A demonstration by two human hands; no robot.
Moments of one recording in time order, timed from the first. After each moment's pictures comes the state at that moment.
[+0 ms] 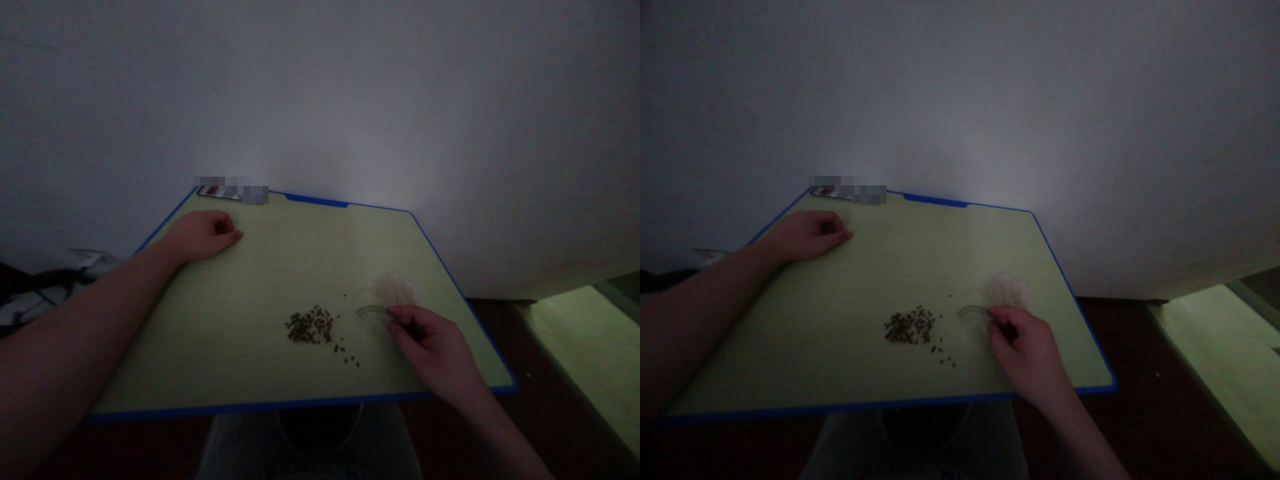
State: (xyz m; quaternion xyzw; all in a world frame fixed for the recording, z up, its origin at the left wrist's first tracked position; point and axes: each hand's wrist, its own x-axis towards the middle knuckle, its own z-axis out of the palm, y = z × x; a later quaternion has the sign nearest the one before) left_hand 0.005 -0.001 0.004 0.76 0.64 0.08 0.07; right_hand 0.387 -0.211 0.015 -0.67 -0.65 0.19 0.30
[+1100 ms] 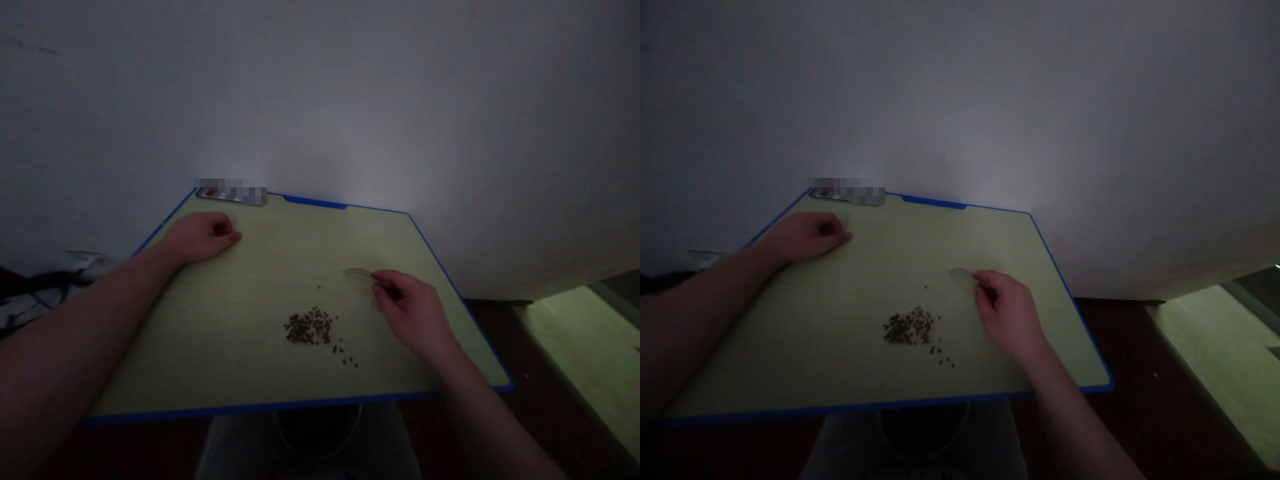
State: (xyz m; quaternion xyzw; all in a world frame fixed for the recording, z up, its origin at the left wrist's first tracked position) left_hand 0.002 0.000 0.003 0.77 0.63 0.08 0.07; right_hand 0.374 -0.164 0.026 -0.62 -0.72 0.08 0.29
